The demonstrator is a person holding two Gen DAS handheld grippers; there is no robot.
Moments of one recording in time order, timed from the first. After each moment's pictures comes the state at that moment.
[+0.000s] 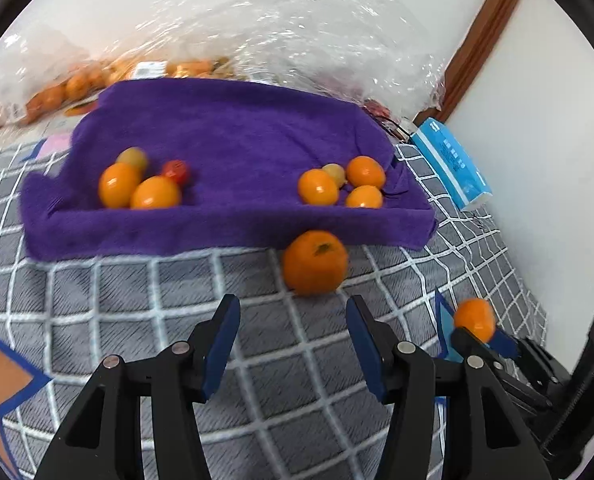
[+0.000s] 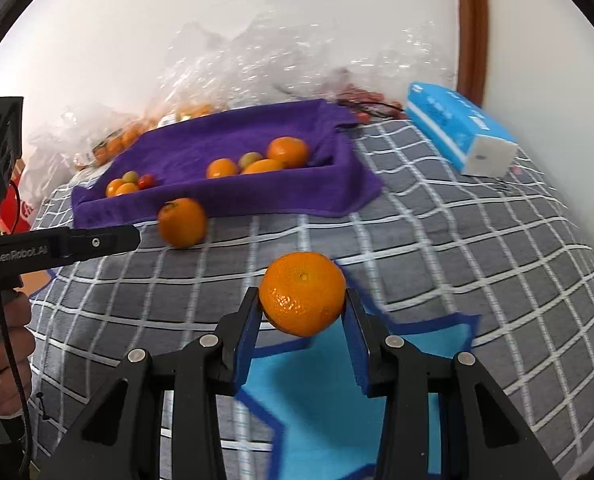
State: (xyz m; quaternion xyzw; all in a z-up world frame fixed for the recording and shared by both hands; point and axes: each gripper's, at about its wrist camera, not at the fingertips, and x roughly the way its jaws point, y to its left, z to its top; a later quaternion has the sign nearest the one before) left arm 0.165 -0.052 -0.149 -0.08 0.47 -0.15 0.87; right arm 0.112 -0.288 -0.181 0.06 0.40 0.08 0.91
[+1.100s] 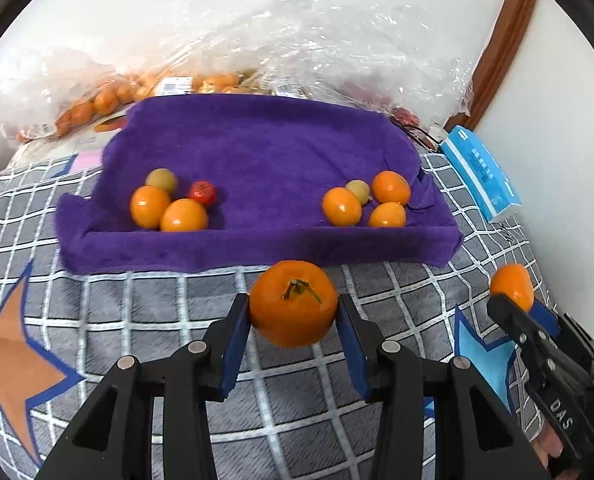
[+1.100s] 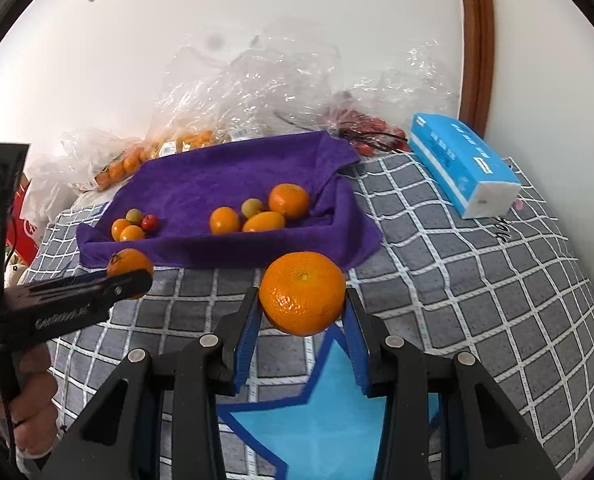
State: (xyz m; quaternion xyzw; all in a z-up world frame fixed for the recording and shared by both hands) left arm 0.166 -0.048 -0.132 -0.06 0.47 -0.08 0.88; right arm 0.141 -0.279 -0.141 0.06 0.39 0.09 0.91
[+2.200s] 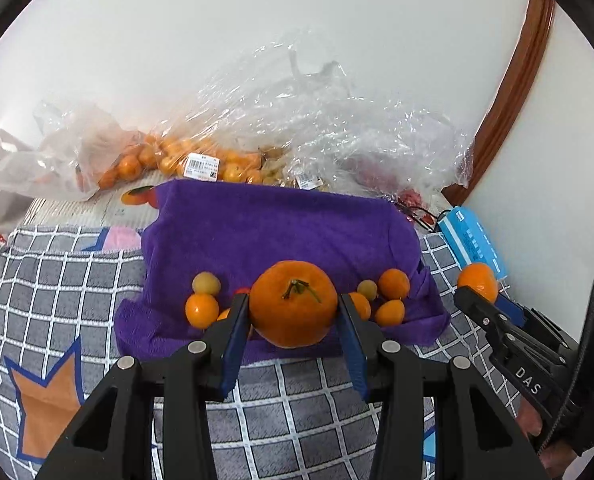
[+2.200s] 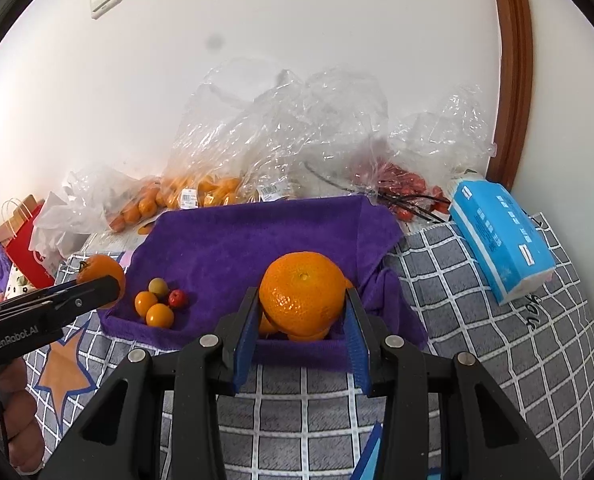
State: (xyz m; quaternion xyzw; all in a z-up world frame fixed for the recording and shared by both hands) left arm 0.199 -0.005 -0.063 -0.09 0.41 -0.08 0.90; right arm 0.211 -0.250 -0.091 0.07 0.36 0.11 0.92
